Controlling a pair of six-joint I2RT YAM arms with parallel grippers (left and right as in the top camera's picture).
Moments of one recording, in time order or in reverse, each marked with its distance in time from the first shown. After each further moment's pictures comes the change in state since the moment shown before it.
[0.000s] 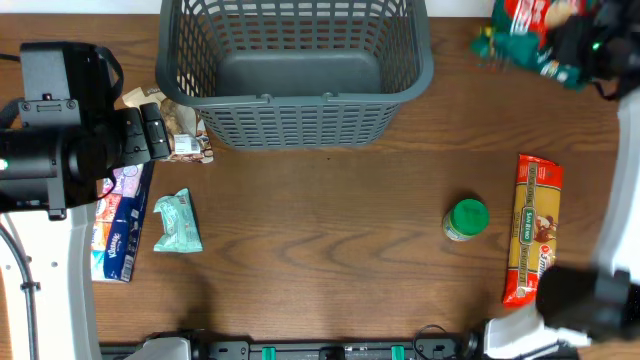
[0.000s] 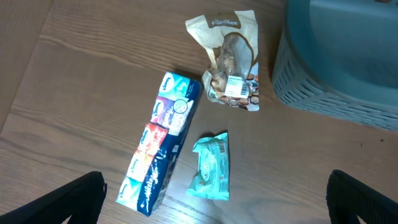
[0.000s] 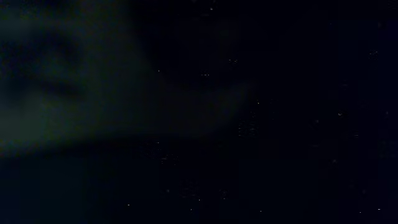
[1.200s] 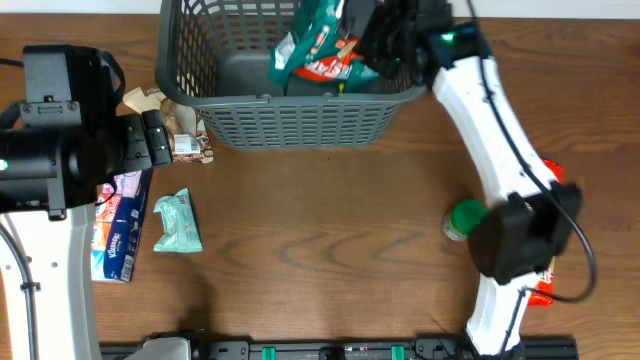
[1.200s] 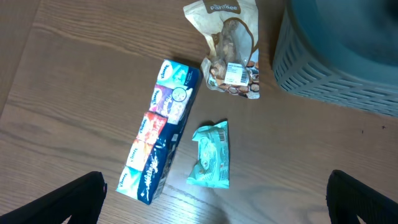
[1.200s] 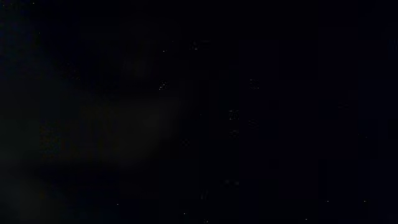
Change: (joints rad) left arm 0.000 0.000 0.000 -0.041 0.012 0.000; right arm 0.529 0.361 -0.002 0.216 -0.027 -0.855
